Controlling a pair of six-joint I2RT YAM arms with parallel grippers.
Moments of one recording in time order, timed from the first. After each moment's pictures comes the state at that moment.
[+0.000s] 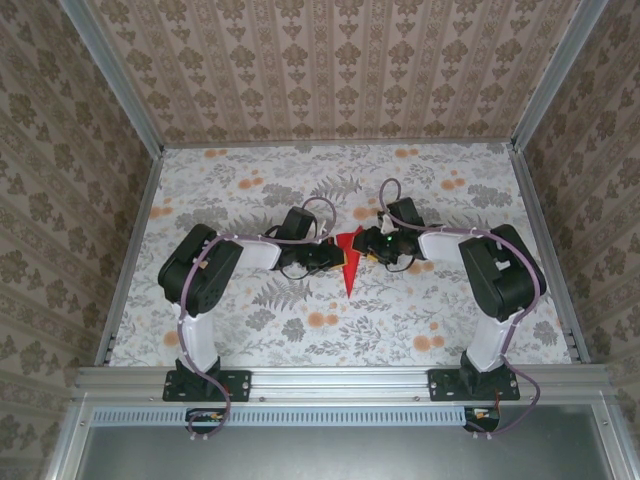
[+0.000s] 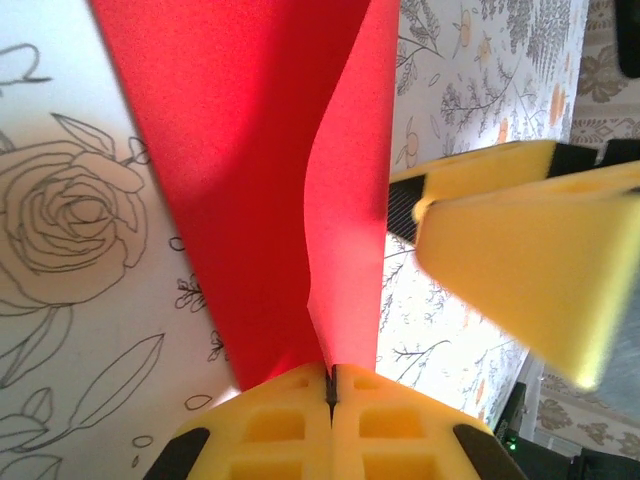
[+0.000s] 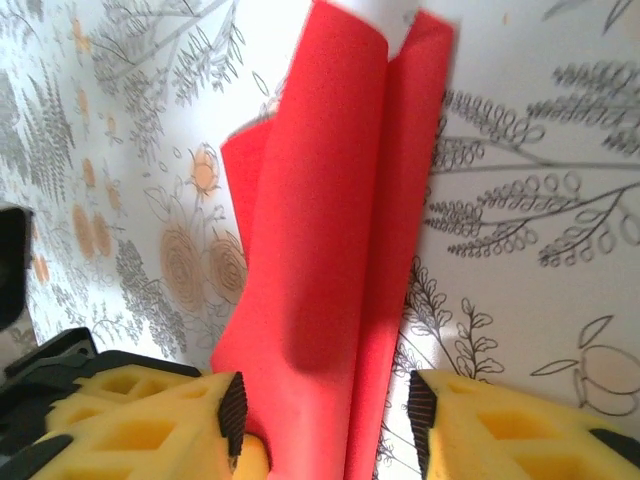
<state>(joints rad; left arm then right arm) -0.64 1.92 0.95 0.15 0.67 -0.81 0.34 1.81 0.92 -0.04 -0.49 0.76</state>
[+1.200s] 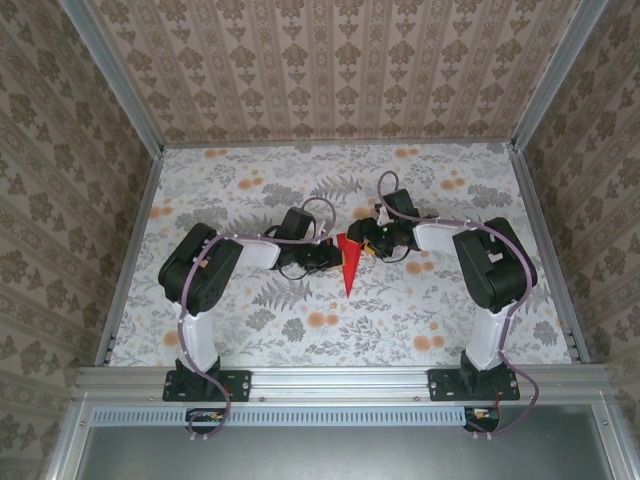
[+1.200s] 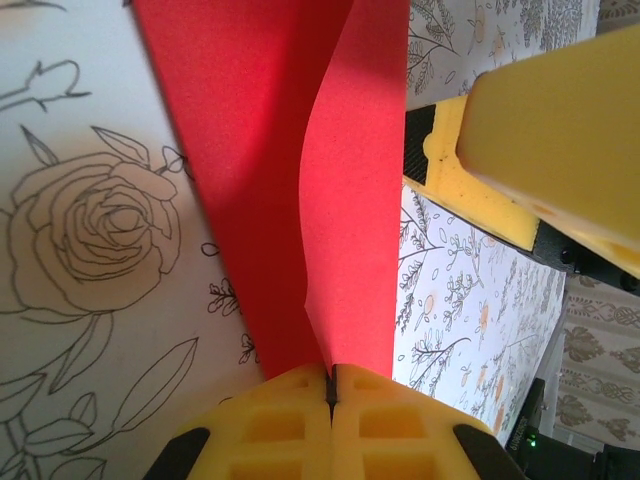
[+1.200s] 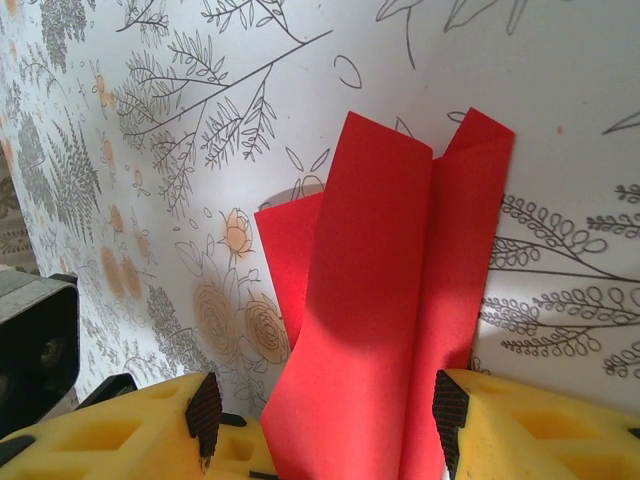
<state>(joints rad) -0.63 1.93 0.95 0.14 0.67 -0.77 0.35 1.89 1.03 -0.07 -0.51 0.82</state>
